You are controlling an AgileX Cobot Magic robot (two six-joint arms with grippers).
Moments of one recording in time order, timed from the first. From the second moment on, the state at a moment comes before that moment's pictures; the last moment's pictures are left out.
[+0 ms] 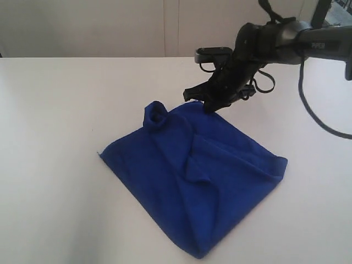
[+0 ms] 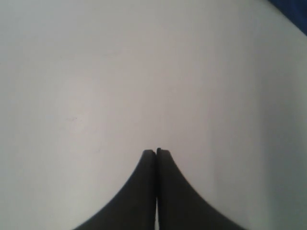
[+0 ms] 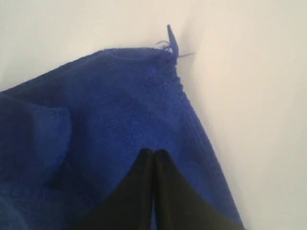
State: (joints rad) left arm -0.16 0.66 -0.65 0.02 1.13 -0.08; right arm 0.33 2.22 -1.68 0.27 0.71 -0.14
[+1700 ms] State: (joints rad) left arm -0.16 0.66 -0.65 0.02 1.13 -0.08; right arm 0.32 2.07 -1.71 0.06 0.95 0.06
